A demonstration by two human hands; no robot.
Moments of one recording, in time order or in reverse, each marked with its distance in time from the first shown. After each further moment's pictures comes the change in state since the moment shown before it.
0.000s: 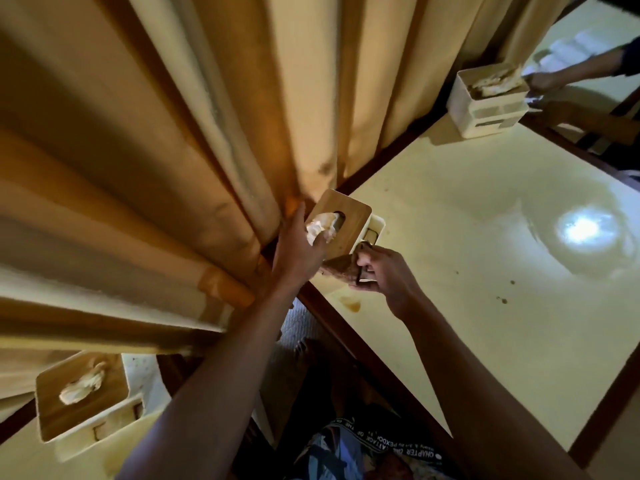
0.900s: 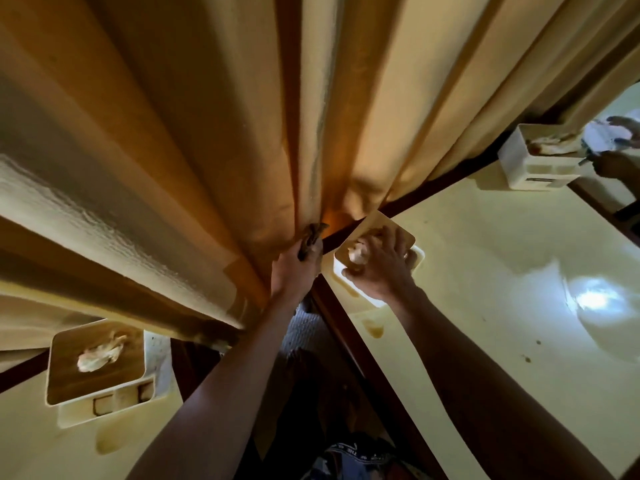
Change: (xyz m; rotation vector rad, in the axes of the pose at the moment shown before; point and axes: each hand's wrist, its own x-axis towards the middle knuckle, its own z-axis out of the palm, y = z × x) left_hand -0.008 -0.066 -0.043 -0.219 0.072 -0.300; right_hand 0.065 -0.016 0.069 -1.417 0.061 -0.363
